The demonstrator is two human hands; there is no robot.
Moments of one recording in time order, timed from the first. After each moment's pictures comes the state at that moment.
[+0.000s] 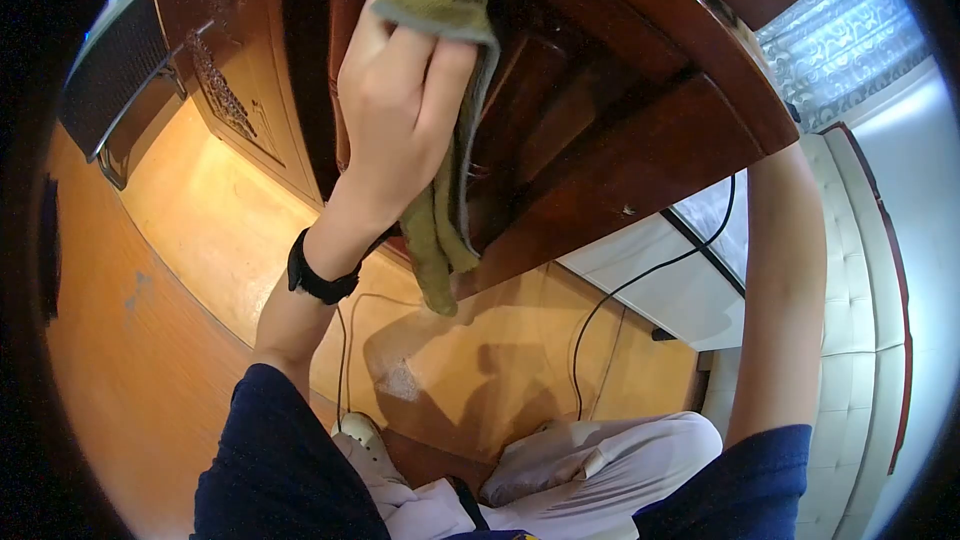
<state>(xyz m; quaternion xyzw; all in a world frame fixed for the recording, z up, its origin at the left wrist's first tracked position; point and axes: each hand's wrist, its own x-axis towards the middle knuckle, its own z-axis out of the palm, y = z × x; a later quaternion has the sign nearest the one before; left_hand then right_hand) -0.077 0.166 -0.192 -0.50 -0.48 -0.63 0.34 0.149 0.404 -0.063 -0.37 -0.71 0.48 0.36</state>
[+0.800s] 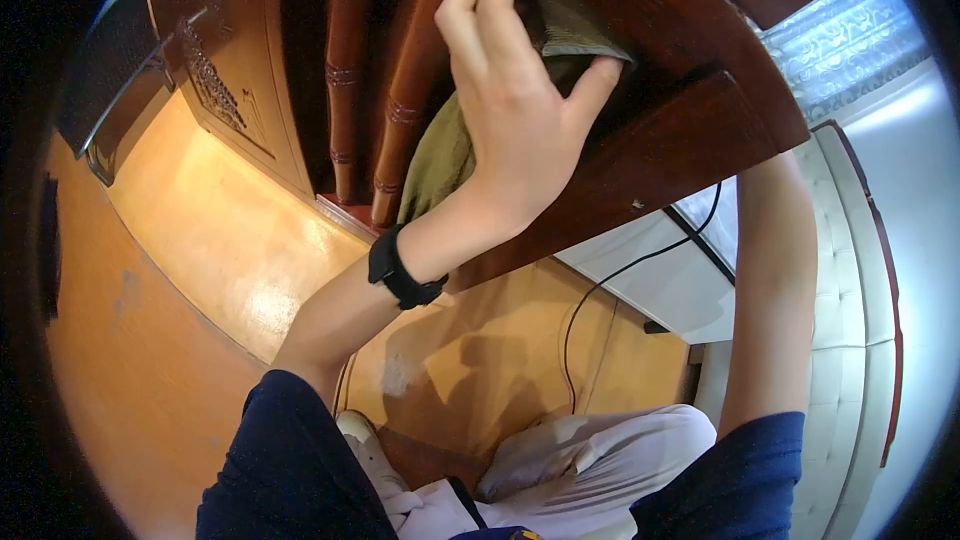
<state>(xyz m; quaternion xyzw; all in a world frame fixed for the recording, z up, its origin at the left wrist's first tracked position) -0.007 0.209 -0.182 -0.33 -0.46 -0.78 0.28 0.146 0.392 -0.078 -0.36 -0.70 0.49 0.38</state>
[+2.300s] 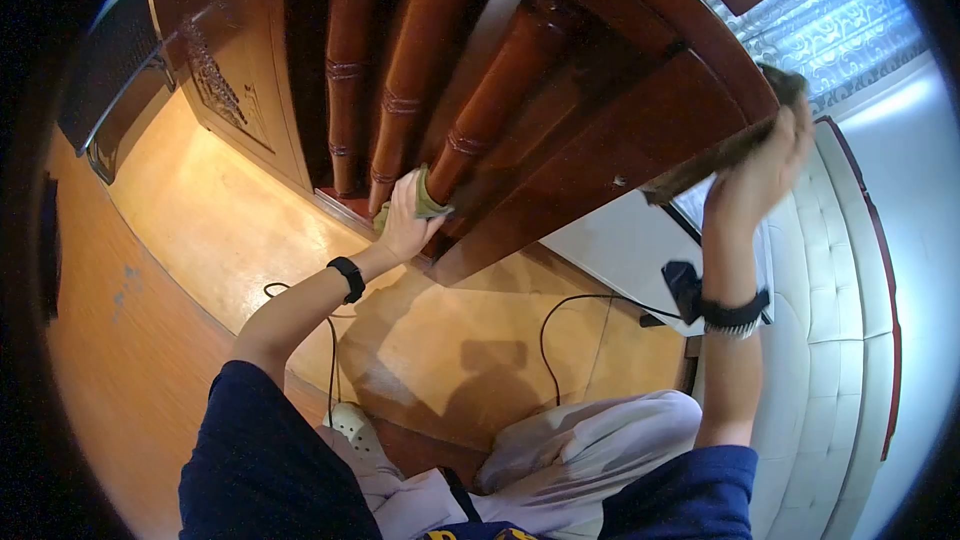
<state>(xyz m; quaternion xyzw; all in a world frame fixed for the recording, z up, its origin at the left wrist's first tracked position) -0.036 0.190 -0.449 -0.55 -0.59 -0.57 0.15 0.143 0.284 -0.105 -0.16 -0.66 0.26 0.69</state>
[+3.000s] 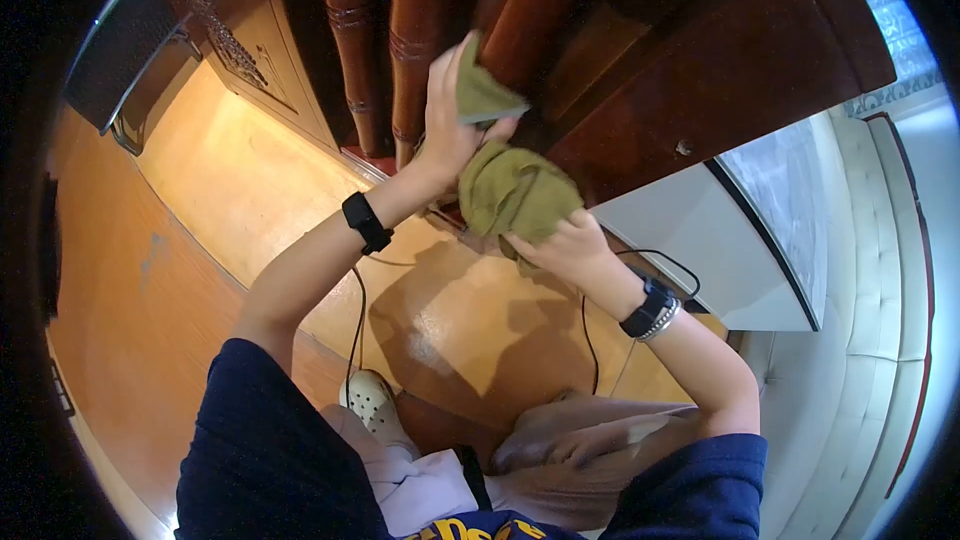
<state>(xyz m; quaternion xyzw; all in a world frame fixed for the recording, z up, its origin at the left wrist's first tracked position) -0.043 0.213 -0.332 -0.51 -0.50 -0.65 0.26 0.148 0.255 -0.314 0.12 -0.92 -0.28 0.24</state>
